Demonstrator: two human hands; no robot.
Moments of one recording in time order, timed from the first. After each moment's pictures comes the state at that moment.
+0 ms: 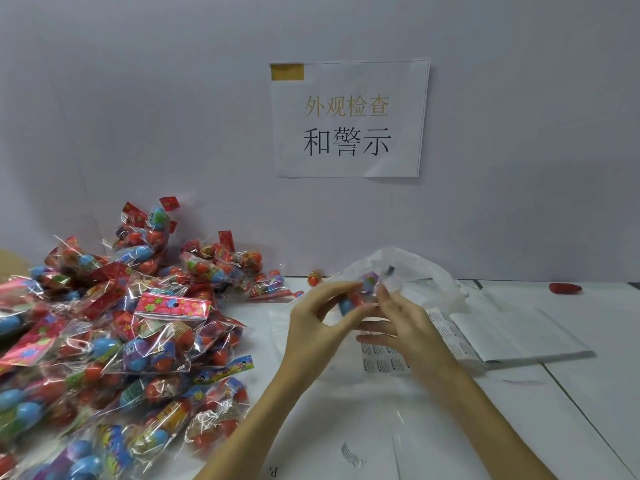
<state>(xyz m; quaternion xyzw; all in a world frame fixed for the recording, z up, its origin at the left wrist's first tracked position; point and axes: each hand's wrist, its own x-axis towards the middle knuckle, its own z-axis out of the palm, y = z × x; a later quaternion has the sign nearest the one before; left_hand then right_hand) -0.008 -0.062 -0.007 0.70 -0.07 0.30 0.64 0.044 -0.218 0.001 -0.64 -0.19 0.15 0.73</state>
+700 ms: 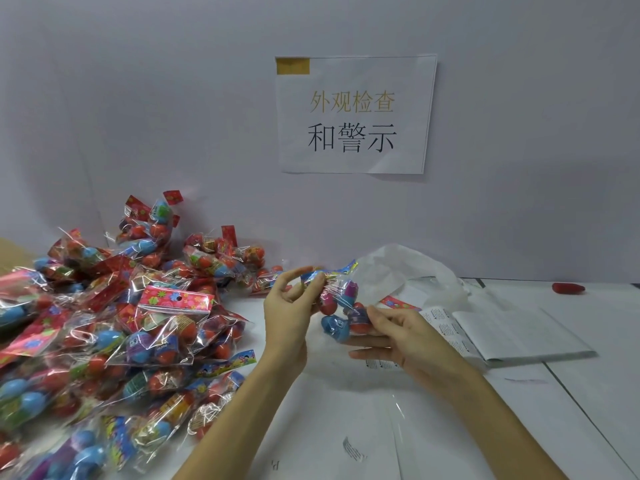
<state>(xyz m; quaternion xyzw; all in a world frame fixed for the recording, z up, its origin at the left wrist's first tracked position) 0.000 -0.038 -0.001 0.53 0.13 0.26 0.80 0.044 -0.218 -0.004 -0.59 -0.20 0.30 0.72</state>
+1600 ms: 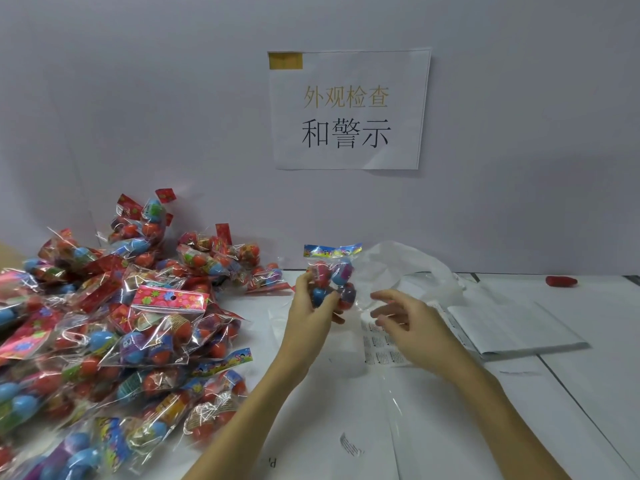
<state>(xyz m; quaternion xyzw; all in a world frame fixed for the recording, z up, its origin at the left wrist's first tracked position) 0.000 -0.056 -0.010 0.69 0.09 0.21 0.69 0.070 -0.239 -0.022 -0.84 -0.24 0.04 0.49</state>
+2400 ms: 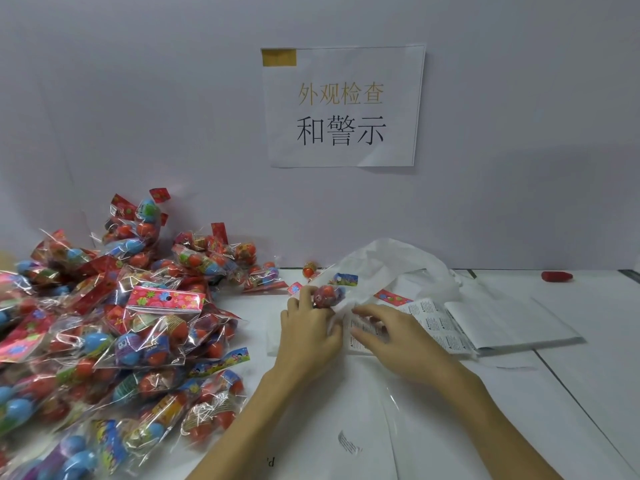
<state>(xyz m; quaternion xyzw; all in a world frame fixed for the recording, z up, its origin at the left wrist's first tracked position) 0.005 -0.048 -0.040 0.96 0.08 0.17 0.23 0.063 -0.227 -0.032 -0.88 -0.32 0.03 0.35</state>
